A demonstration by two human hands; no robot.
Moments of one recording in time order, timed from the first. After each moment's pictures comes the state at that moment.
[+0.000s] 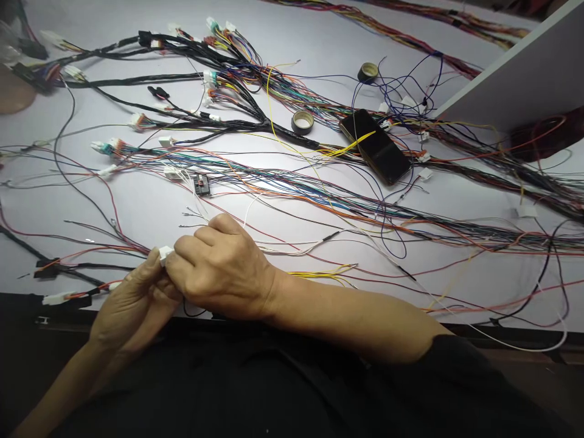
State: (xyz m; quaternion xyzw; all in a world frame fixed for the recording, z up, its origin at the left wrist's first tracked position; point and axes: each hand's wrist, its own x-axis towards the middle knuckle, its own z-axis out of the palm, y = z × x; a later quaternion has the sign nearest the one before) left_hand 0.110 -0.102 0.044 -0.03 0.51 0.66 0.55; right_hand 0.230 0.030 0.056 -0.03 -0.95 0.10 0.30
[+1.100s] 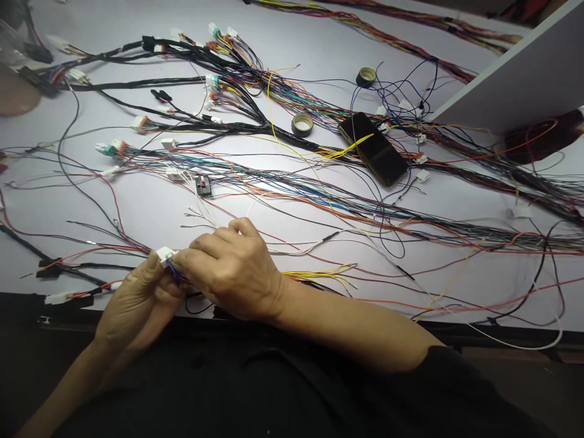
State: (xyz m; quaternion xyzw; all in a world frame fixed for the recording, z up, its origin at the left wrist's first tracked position) left_hand 0.112 -0.105 0.037 0.00 0.53 0.66 0.53; right_hand 0.238 0.020 0.050 -0.10 -0.92 0.21 0.32
